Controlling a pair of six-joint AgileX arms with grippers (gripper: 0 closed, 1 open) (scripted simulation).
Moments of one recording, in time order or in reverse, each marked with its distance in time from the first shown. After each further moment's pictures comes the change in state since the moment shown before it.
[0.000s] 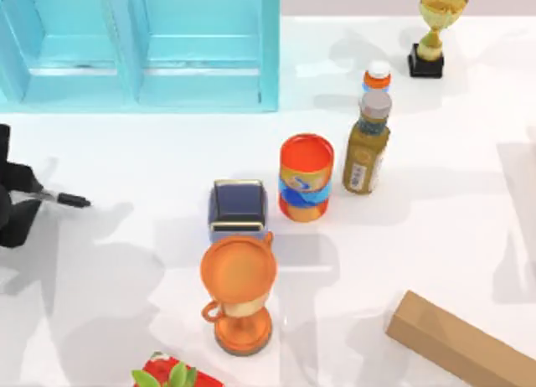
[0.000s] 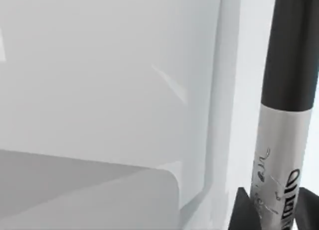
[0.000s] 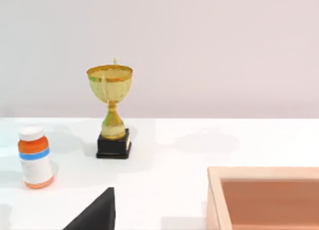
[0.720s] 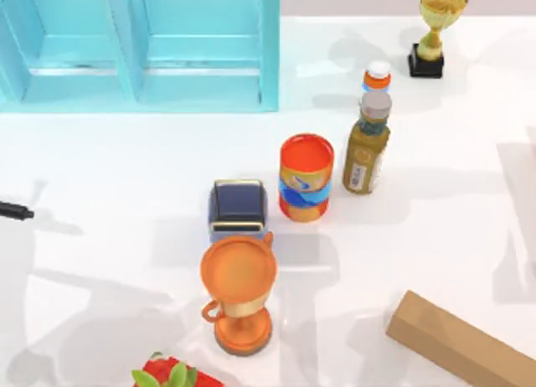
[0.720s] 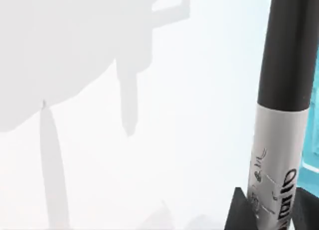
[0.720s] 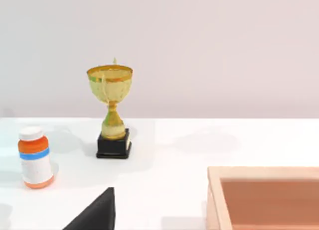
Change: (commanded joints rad) left arm 0.124 -0.728 -0.018 -0.724 0.062 0.074; right arm 0.000 0.000 0.000 0.000 0.000 0.000
